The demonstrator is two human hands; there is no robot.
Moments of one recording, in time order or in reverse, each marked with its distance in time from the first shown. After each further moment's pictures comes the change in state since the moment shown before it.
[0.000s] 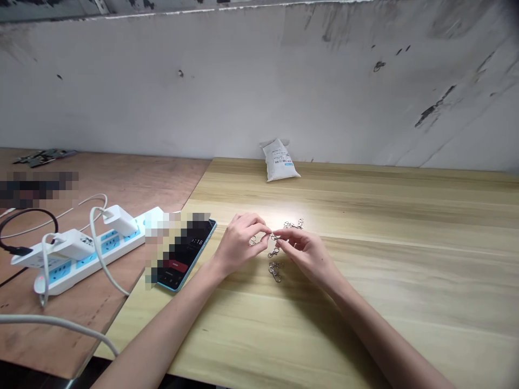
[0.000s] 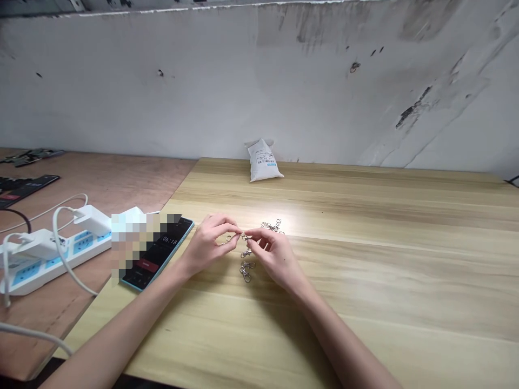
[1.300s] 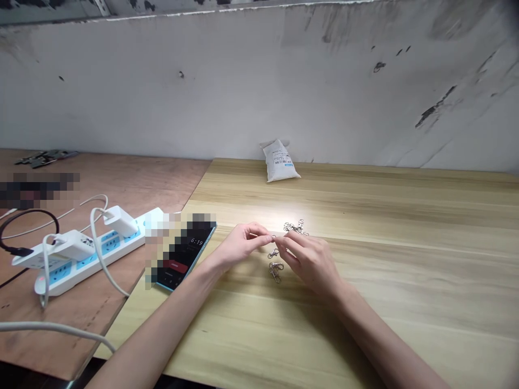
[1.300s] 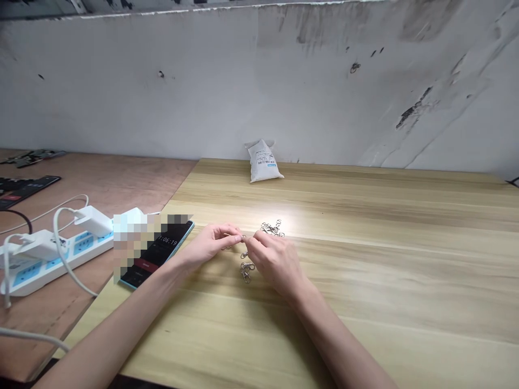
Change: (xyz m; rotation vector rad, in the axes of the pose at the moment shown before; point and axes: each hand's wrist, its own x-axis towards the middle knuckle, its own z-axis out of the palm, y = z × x) left_hand 0.006 0.004 -0.003 -0.885 -0.241 -0.595; right_hand -0.006 0.003 -0.003 -1.059 0.134 -0.649
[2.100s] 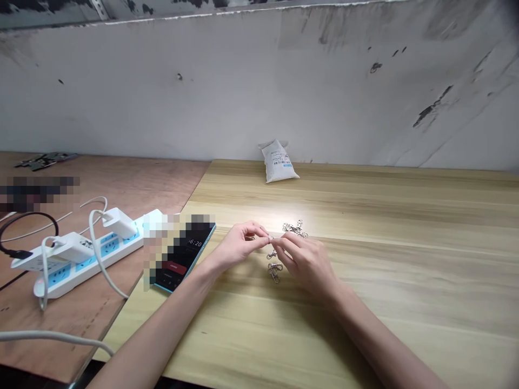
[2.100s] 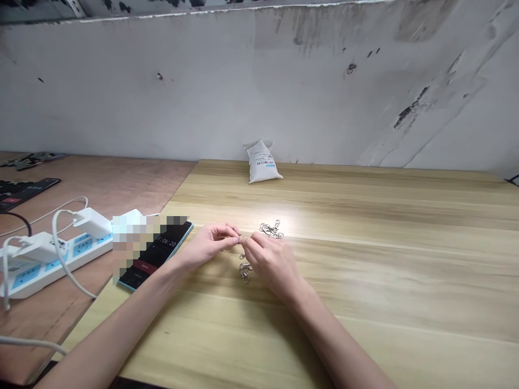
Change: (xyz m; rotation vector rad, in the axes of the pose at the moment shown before) left_hand 0.001 -0.001 -0.002 0.109 0.040 0.022; right_hand 0.001 -0.006 0.001 0.131 0.057 0.041
